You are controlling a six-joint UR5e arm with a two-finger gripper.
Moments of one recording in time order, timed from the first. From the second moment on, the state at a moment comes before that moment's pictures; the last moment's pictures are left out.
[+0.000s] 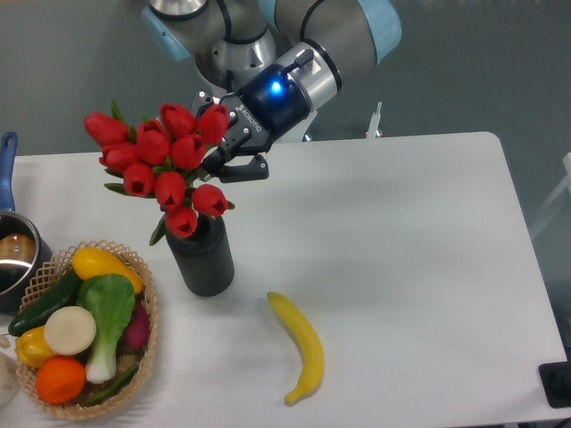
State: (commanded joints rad) arm 2.63 -1.60 -1.89 -1.04 0.18 1.20
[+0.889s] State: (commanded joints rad) arm 2.63 -1.62 -2.00 -0.94 0.19 1.24
